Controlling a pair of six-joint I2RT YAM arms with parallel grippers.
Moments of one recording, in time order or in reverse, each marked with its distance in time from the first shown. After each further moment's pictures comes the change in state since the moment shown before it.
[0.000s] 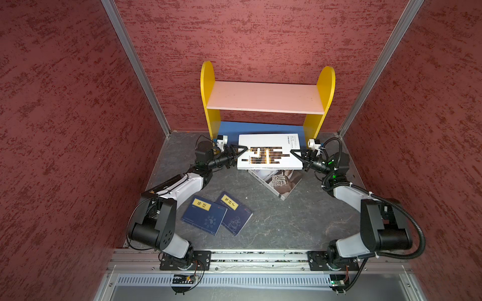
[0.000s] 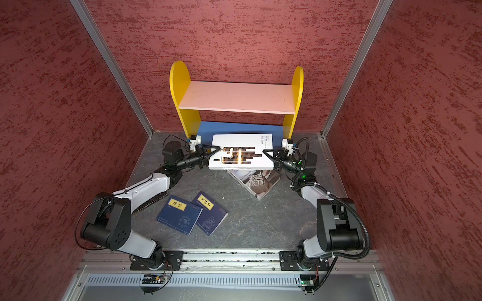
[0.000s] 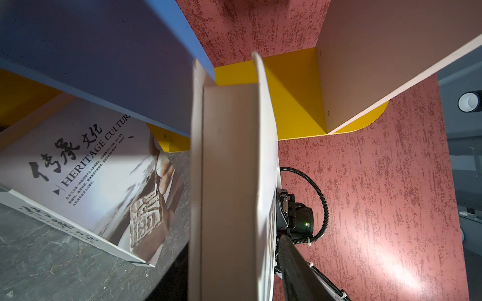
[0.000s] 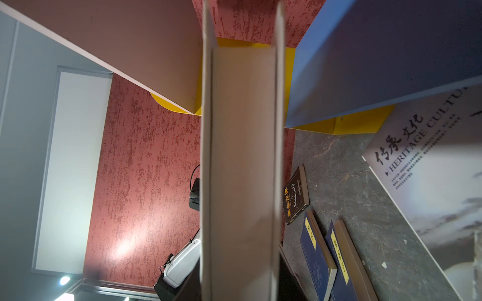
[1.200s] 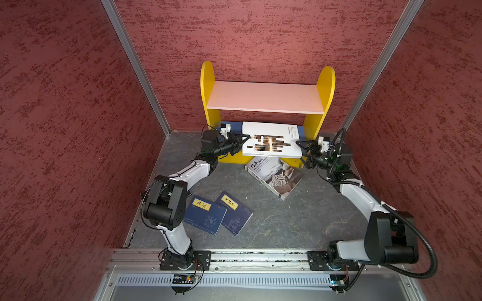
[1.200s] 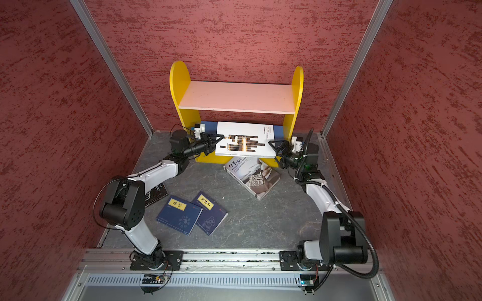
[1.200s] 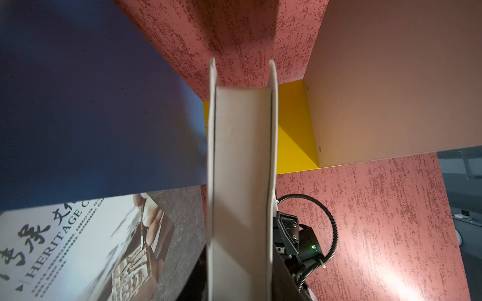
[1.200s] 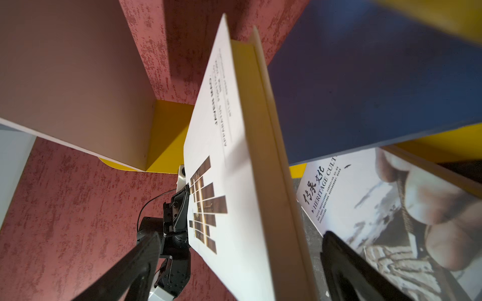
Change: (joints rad) left arm 0.001 0.244 0.285 0.029 -0.031 -0.018; right arm -0.024 -0.148 0.173 -0.715 0.312 -0.445
